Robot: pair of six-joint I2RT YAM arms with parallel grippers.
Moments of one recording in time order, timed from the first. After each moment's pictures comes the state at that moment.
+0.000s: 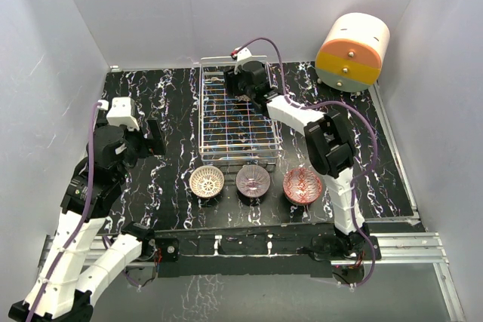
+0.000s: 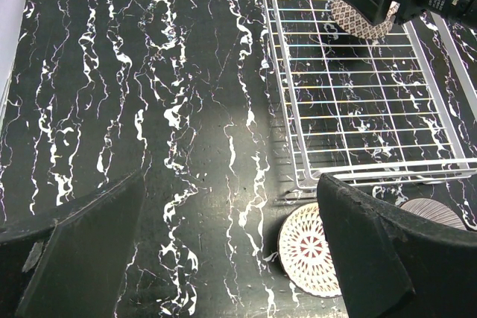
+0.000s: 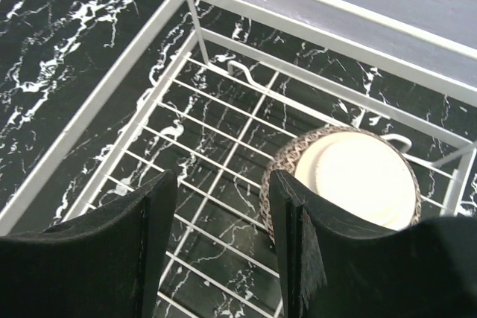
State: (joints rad) left arm -0.36 0.69 1.05 -0.72 -0.27 -0.18; right arm 0.53 2.21 1.75 0.17 0.00 0.06
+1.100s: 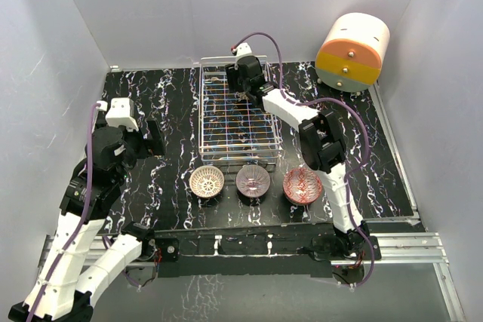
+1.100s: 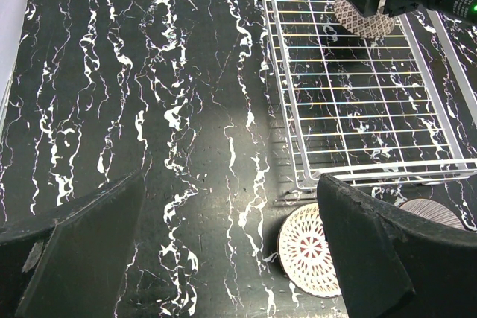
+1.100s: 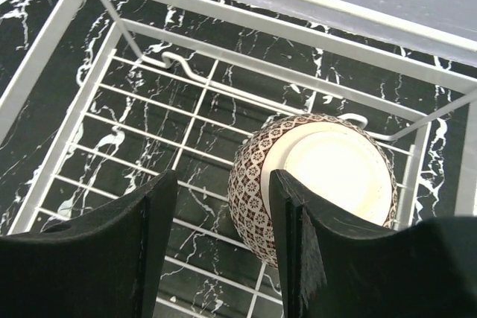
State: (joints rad) left arm -0.36 0.68 1.04 -0.72 -0.27 -0.18; right arm 0.53 2.33 1.97 -0.04 0.14 0.08
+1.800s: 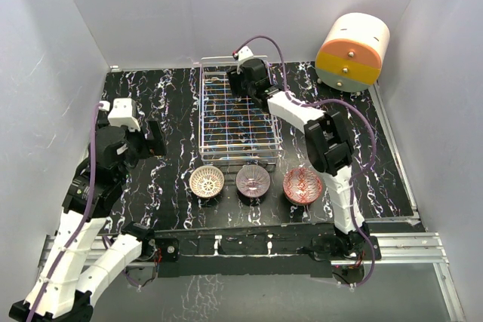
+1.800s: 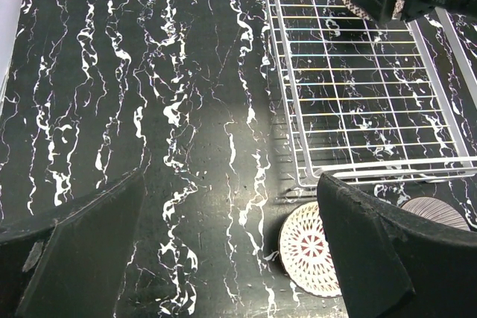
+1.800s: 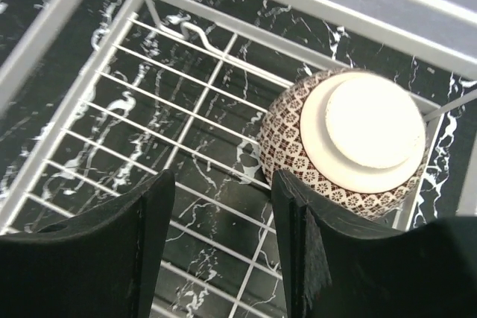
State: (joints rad) left arm -0.36 0.69 1.03 -0.71 -0.27 -0.19; right arm 0.52 2.27 1.85 0.01 0.07 0.03
